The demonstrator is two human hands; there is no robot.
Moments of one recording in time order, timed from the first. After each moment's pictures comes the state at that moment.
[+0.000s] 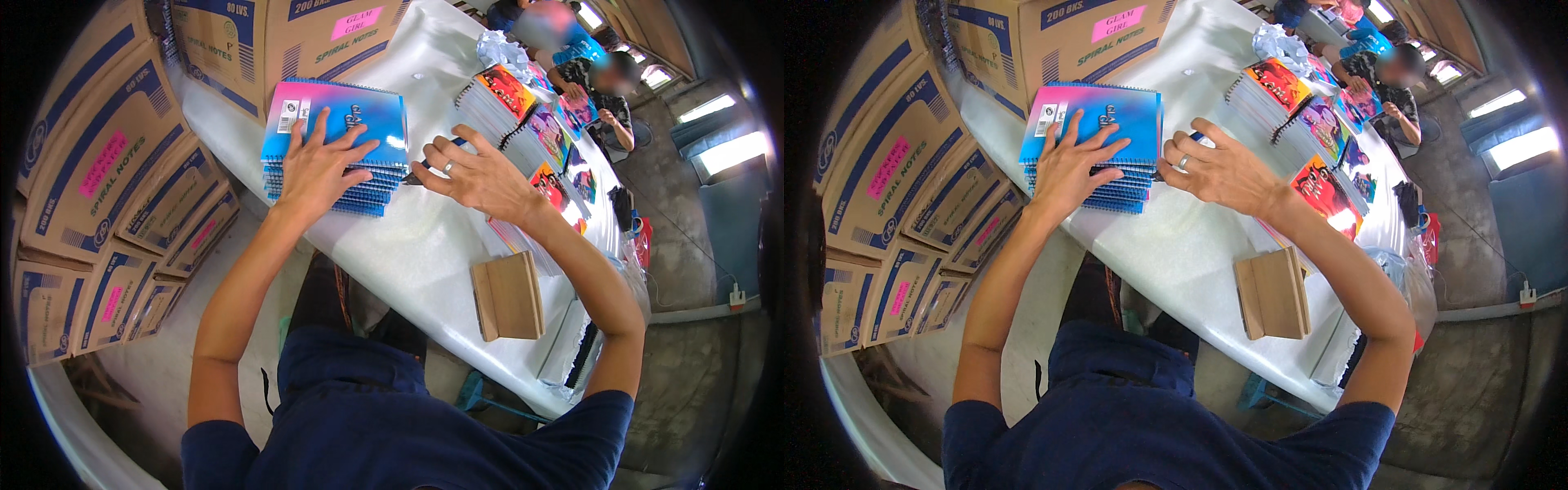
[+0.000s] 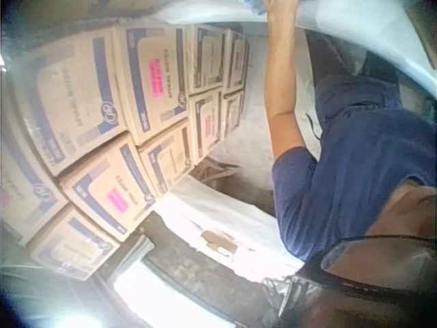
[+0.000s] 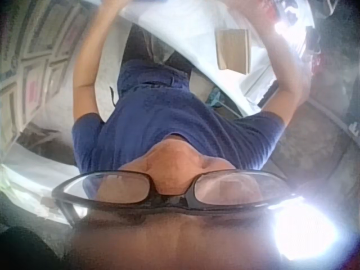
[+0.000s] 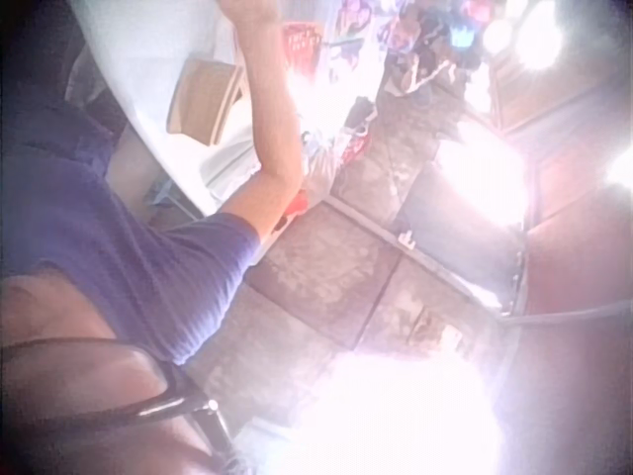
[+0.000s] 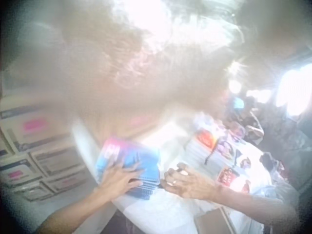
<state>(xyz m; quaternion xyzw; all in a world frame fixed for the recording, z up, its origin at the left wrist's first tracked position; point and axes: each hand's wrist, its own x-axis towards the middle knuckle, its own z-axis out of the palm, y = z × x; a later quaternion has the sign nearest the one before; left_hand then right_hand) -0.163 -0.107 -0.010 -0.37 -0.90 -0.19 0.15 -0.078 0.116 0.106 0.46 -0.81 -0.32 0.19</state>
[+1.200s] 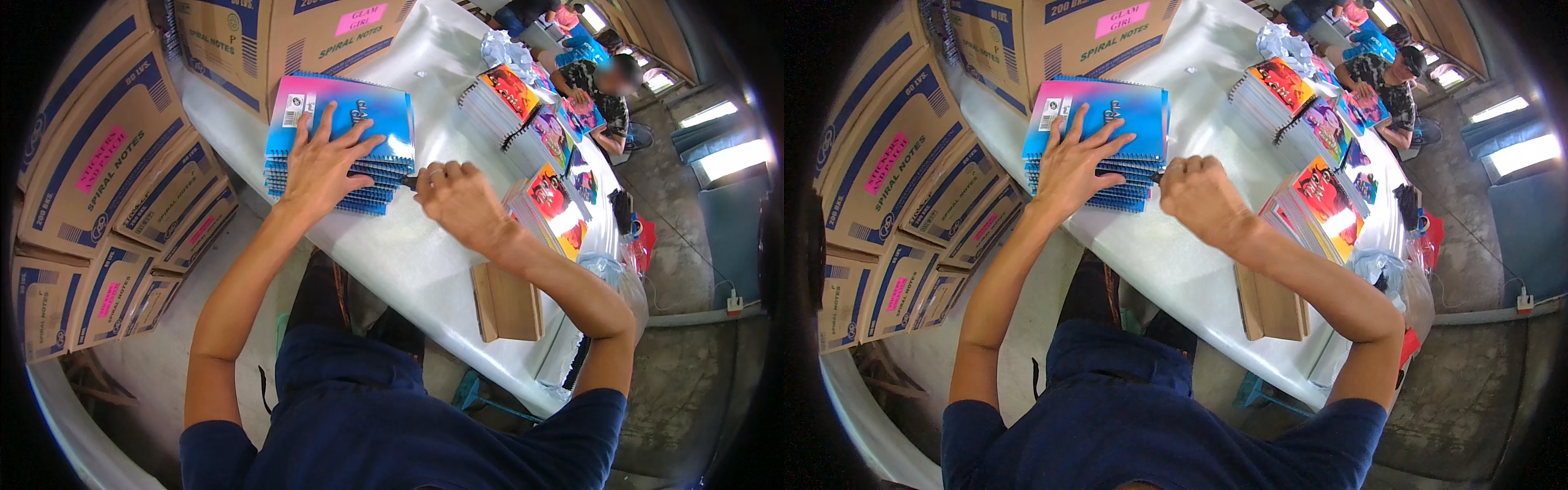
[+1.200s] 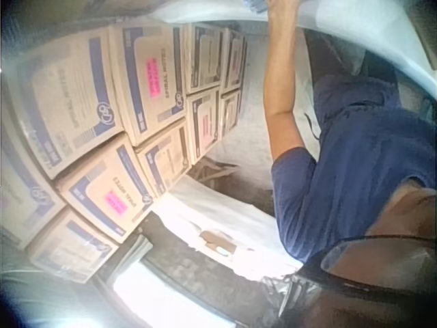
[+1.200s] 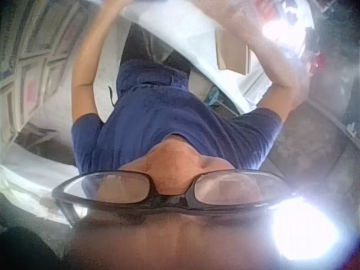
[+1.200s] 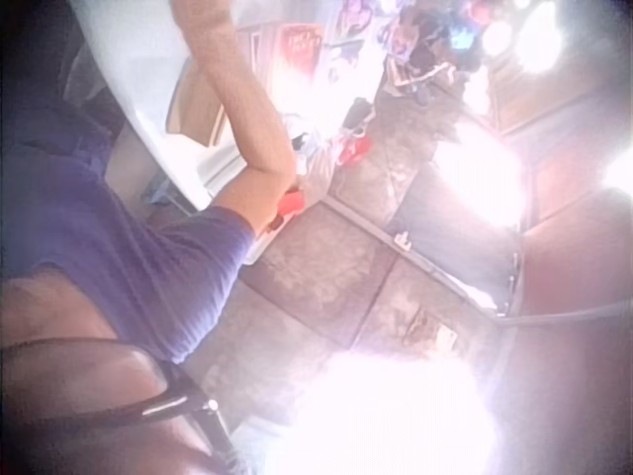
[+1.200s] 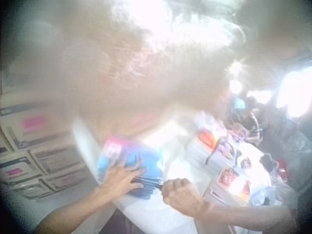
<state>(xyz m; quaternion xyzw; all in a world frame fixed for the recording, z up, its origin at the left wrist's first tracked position) -0.163 -0.107 -0.009 -0.37 -0.90 -0.18 0.15 -0.060 0.081 0.056 0.22 -0.90 -0.37 0.03</state>
